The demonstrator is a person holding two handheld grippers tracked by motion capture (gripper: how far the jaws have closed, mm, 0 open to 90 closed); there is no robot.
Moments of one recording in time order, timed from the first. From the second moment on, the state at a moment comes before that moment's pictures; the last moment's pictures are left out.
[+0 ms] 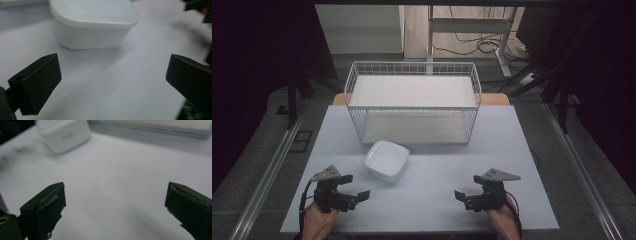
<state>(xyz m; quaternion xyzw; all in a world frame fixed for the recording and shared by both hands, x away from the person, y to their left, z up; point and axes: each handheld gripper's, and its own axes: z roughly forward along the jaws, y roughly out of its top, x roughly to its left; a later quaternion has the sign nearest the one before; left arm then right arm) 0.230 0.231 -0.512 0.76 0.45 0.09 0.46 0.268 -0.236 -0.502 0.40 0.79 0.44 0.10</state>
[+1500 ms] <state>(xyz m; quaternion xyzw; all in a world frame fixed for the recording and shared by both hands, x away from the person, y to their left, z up) 0.285 0.260 -0.509 0.74 0.49 0.17 0.42 0.283 -0.216 -0.502 0.39 0.82 0.40 0.14</state>
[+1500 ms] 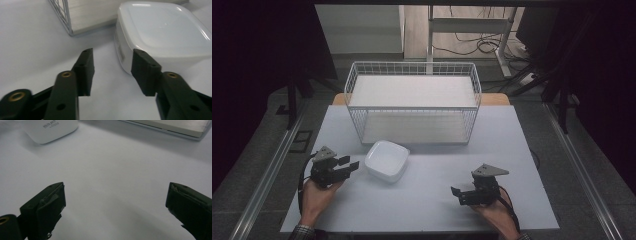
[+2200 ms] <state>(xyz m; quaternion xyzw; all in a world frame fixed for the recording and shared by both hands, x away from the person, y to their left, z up) 0.328 0.234 -0.517 0.76 0.46 0.13 0.43 0.316 -0.154 -0.496 0.34 0.85 0.40 0.10</state>
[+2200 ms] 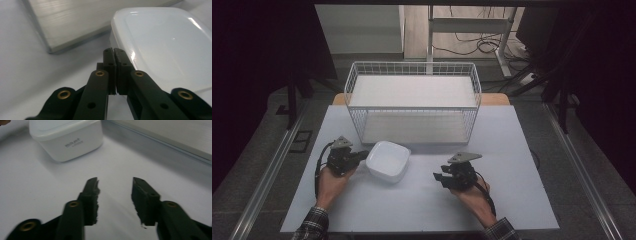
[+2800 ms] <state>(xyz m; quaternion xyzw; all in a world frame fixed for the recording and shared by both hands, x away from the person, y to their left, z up) 0.323 0.179 -0.518 0.79 0.42 0.09 0.43 0.357 -0.136 -0.509 0.37 0.84 0.40 0.07</state>
